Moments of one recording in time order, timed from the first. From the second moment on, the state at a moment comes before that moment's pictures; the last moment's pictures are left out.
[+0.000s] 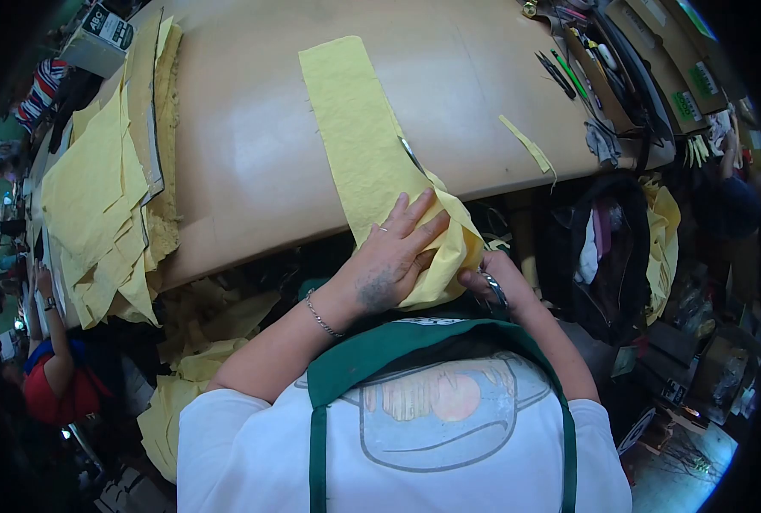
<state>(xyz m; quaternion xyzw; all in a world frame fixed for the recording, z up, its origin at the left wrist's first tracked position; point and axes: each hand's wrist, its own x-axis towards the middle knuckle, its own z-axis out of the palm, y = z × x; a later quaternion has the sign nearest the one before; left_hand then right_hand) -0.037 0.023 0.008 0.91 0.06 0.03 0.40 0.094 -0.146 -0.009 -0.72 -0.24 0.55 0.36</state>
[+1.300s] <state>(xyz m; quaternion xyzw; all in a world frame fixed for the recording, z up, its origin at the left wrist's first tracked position) -0.050 0.009 0.015 0.81 0.01 0.02 0.59 0.084 -0.142 -0.008 -0.76 -0.22 0.52 0.33</state>
